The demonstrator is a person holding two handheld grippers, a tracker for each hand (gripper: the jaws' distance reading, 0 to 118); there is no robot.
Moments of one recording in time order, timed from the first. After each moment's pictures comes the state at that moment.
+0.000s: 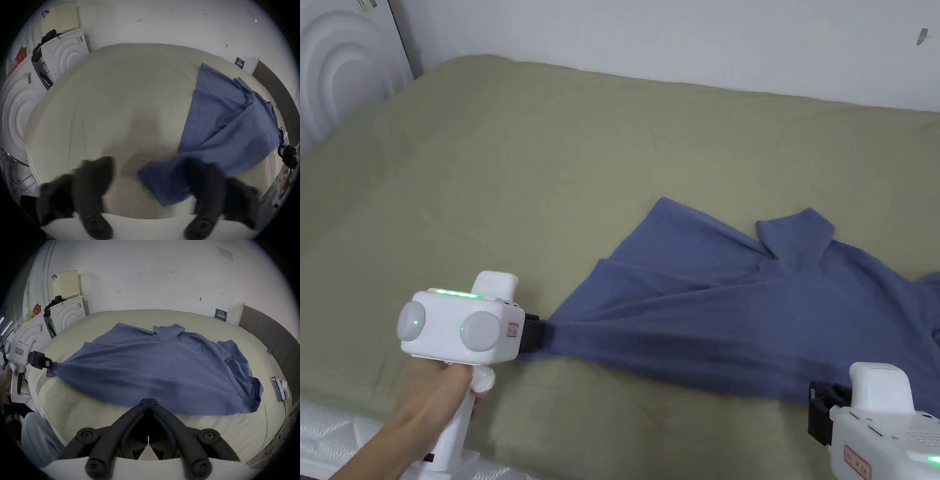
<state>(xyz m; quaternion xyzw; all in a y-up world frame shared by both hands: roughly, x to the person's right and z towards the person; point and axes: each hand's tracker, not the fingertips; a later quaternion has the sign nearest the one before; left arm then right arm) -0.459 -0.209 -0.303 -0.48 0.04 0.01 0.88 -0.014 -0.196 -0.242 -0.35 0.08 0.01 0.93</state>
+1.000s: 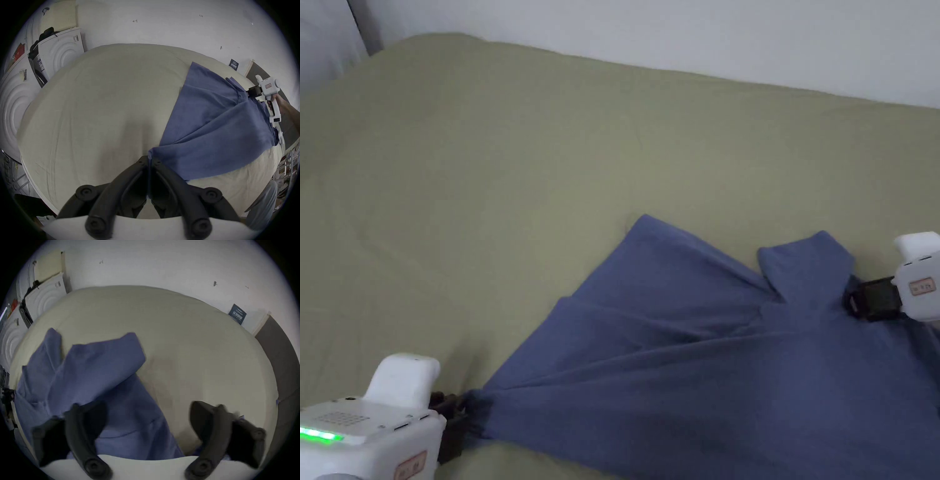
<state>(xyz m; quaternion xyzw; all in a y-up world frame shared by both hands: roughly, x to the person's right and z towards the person) -0.447 -0.218 -0.294 -0.47 0.01 0.03 0.88 0.088 -0.212 -0.589 -0.49 0.10 0.12 0.86</state>
